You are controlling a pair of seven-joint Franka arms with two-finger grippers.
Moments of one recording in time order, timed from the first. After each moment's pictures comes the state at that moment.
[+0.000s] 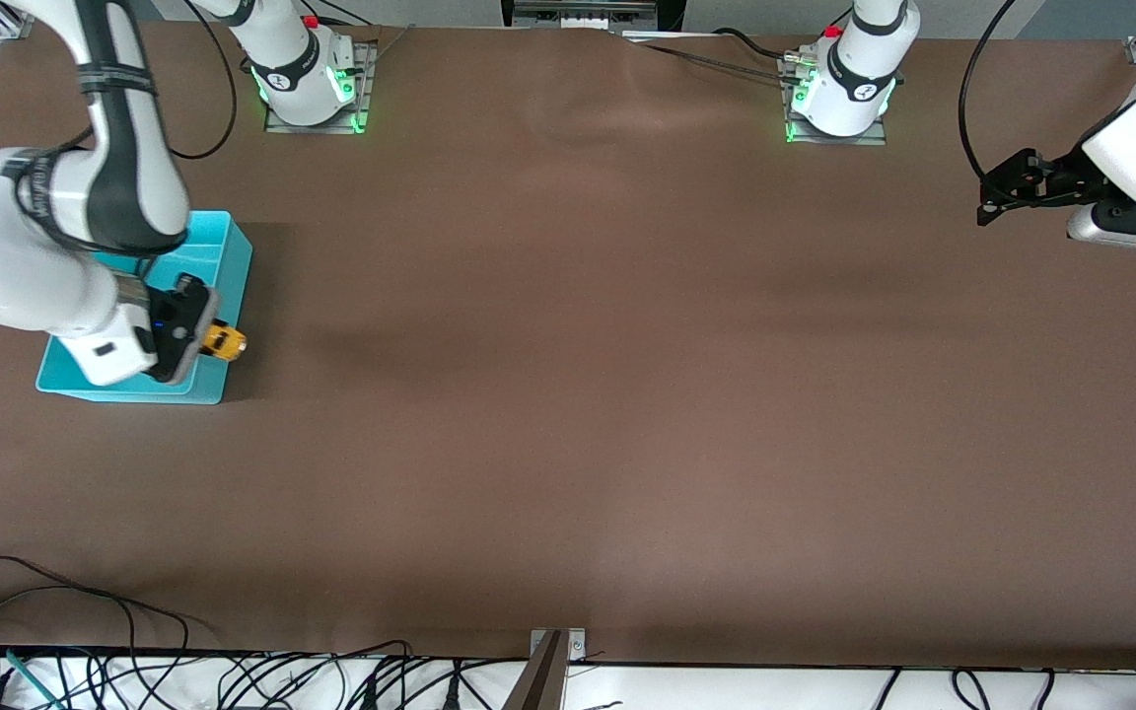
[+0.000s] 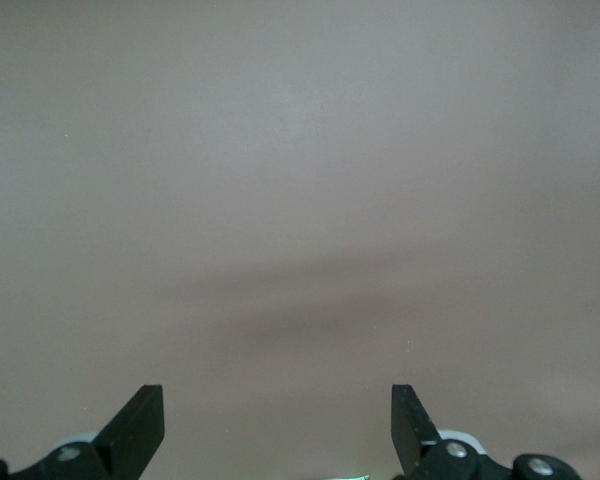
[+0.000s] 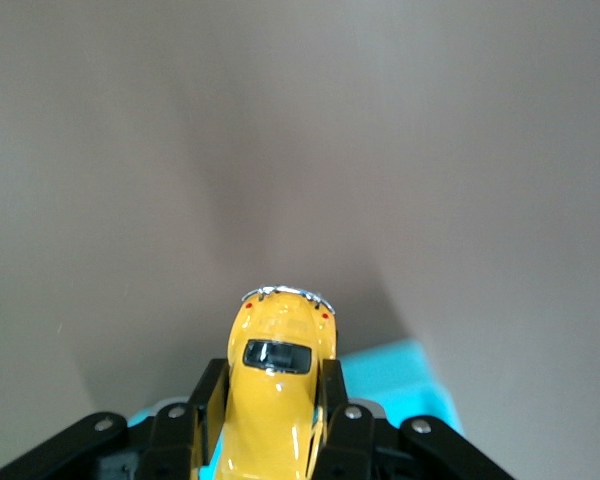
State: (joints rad) left arm 0.02 -0.01 -0.08 -1.56 -0.01 1.47 0.06; right arm 0.36 0.28 -0.43 -1.86 0.15 1.93 -1.29
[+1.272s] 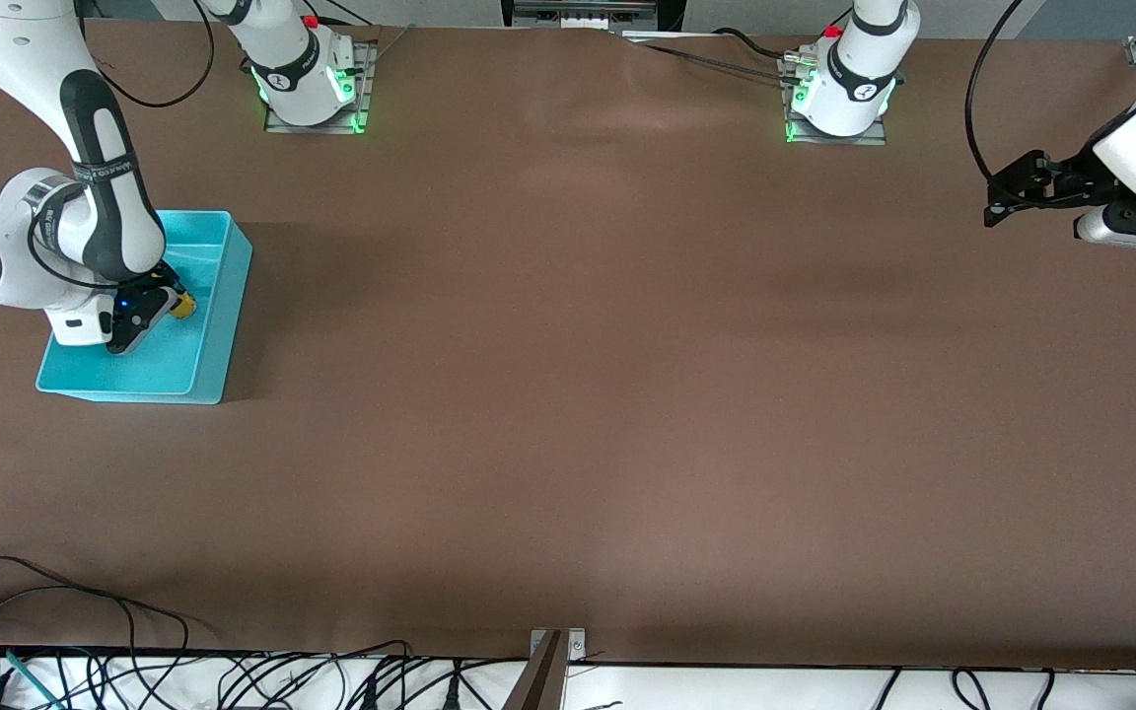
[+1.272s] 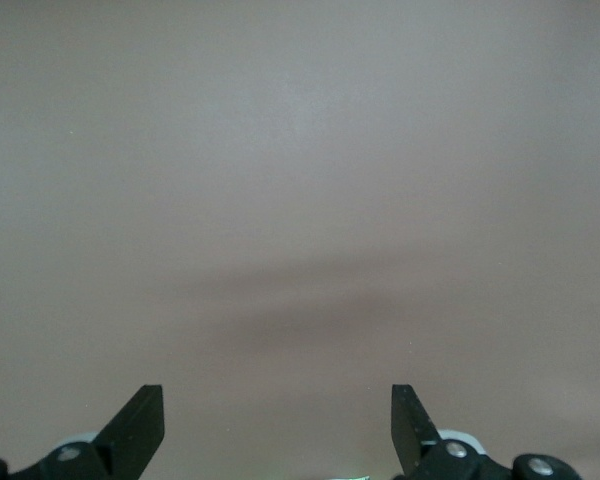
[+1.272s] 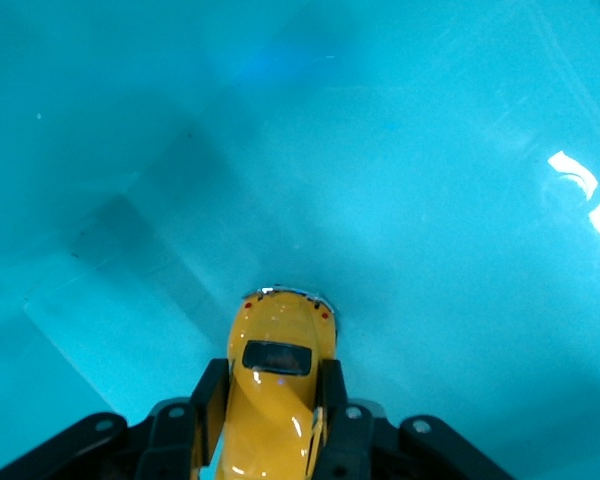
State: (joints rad) left arm 0.03 -0.01 -0.08 -1.56 -0.01 1.47 0.06; right arm 0.25 0.42 -0.56 -2.19 0.15 2.28 -1.29
